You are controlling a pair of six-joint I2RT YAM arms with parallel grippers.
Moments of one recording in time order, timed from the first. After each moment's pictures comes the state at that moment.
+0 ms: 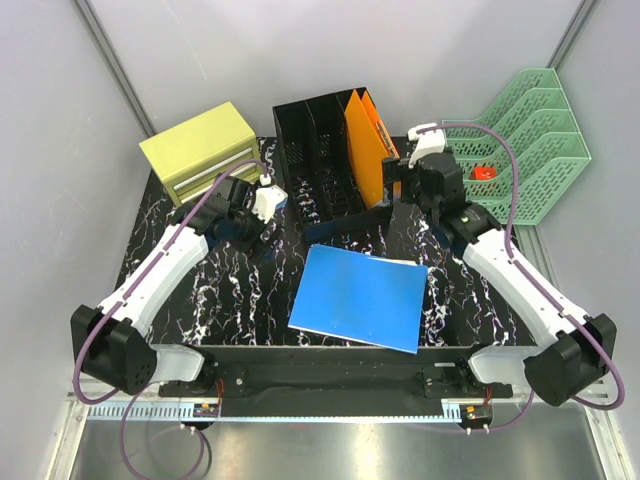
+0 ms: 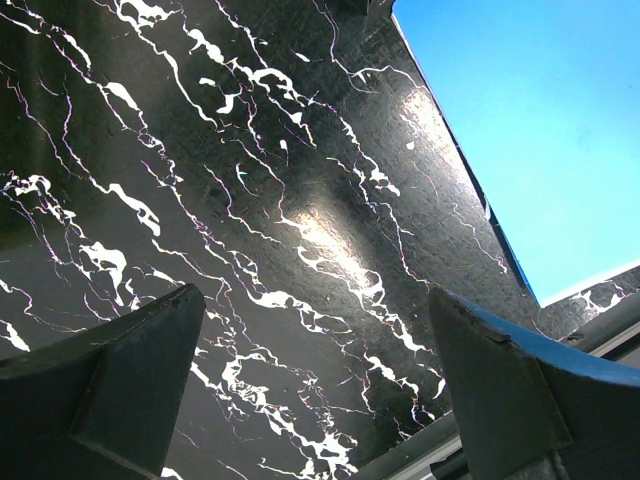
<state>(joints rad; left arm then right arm) -0.38 1.31 1.17 -0.85 0.15 0.34 0.49 1.28 1.23 -0.29 0.29 0.08</state>
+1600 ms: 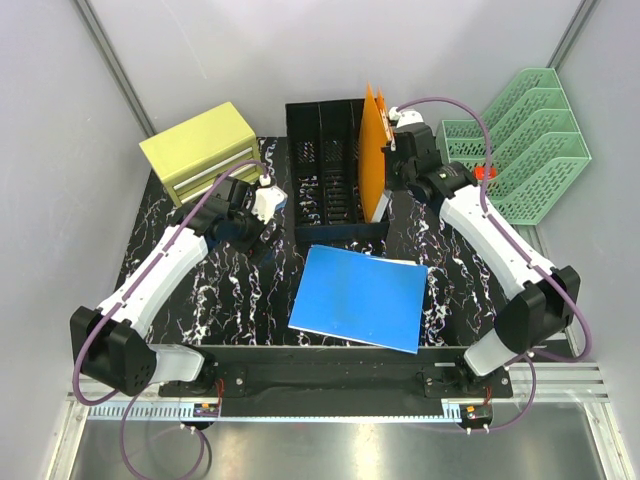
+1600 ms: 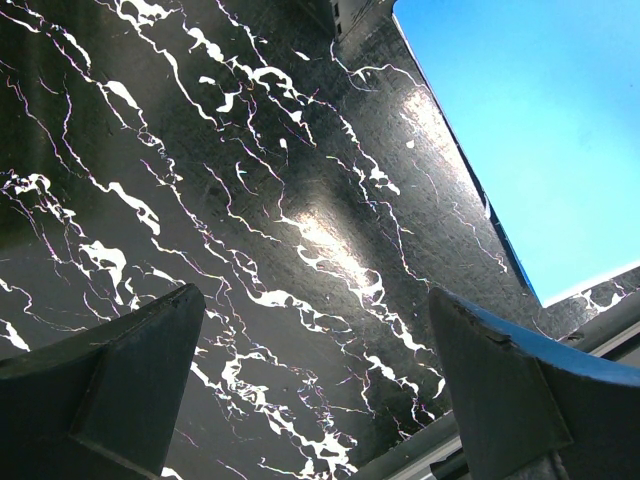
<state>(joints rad) -0.38 1.30 1.16 -0.84 0.15 0.34 0.48 1.57 1.57 -0.60 0.23 0.21</state>
